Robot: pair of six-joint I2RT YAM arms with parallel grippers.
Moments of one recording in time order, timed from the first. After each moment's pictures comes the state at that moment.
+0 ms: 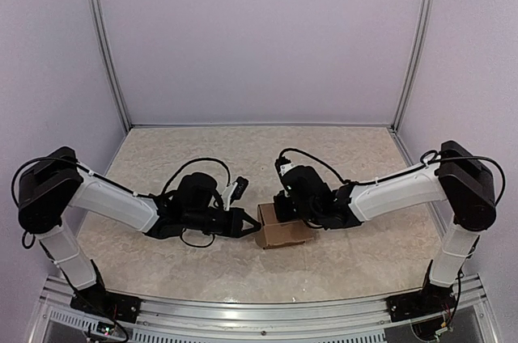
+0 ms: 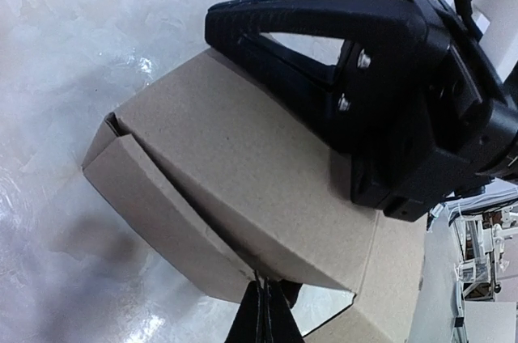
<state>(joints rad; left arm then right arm) -0.92 1.69 0.70 0.46 0.36 -0.68 1.01 1.78 0.97 0.17 0.41 0.40</state>
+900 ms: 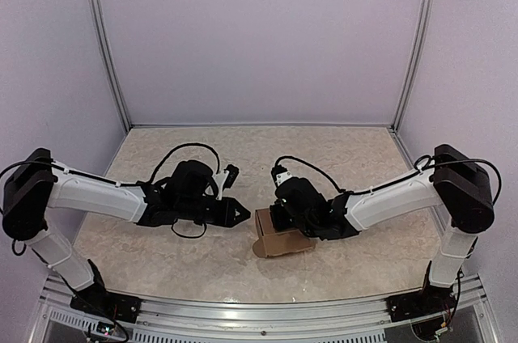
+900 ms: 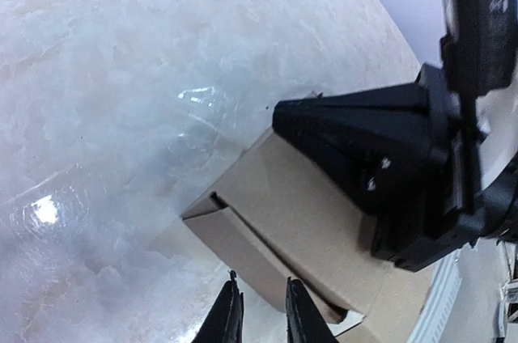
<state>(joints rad) -0.89 1.58 0.77 0.18 0.19 -0.57 1.08 1.81 0.95 0.19 0.48 0.41</state>
